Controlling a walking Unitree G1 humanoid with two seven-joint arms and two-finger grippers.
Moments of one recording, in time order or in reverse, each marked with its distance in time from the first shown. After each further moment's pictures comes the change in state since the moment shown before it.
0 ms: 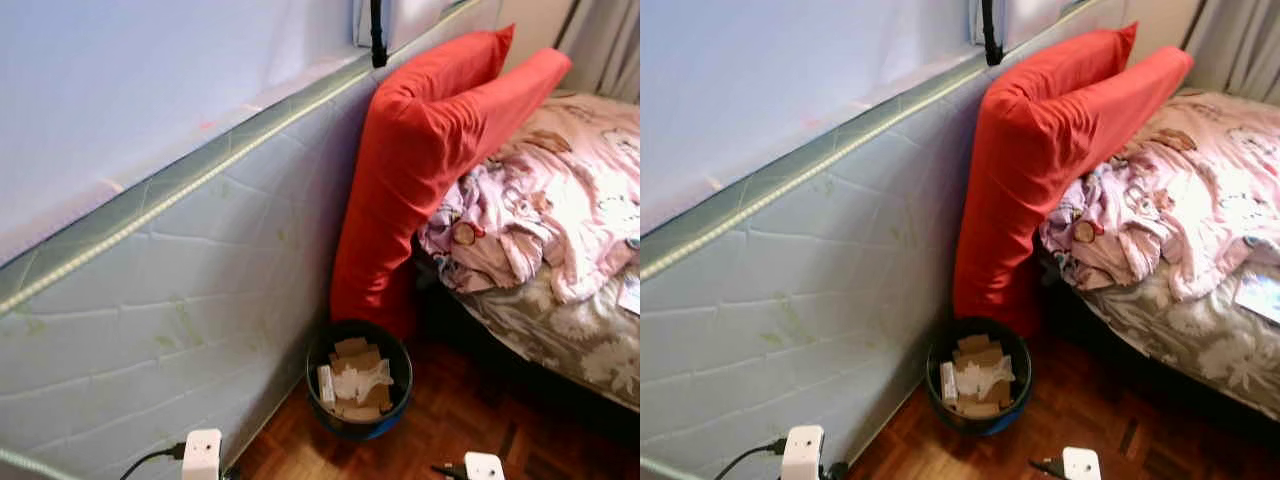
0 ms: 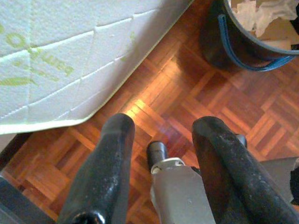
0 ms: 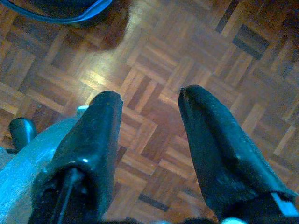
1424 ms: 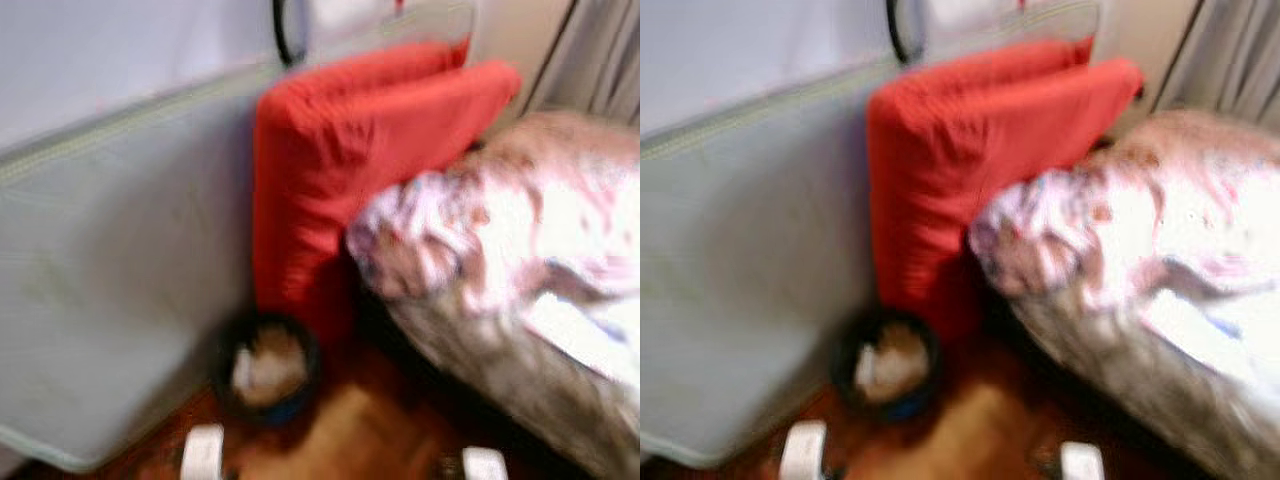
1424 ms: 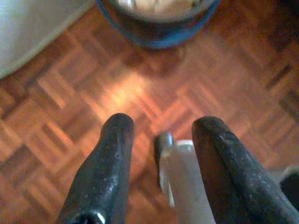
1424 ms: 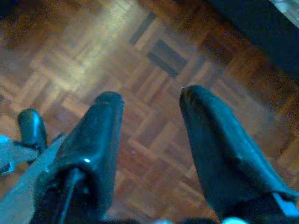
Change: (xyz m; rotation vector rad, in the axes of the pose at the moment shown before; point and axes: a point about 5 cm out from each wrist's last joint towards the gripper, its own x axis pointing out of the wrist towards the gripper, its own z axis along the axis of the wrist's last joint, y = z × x) left arm -0.002 0.003 -0.005 0.001 0.017 0.008; right arm 0.000 0.006 -0.001 0.004 0.003 0.014
